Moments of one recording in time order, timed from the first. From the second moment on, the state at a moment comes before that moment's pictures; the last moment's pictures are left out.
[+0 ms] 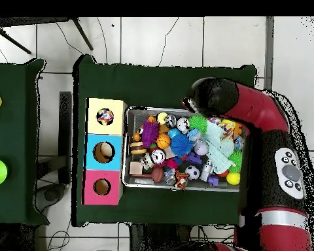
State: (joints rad) arm -0.46 -0.49 0.16 1.17 -0.10 0.84 0.70
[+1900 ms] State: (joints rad) arm -0.62 -0.43 0.17 0.98 -0.25 1.04 0.70
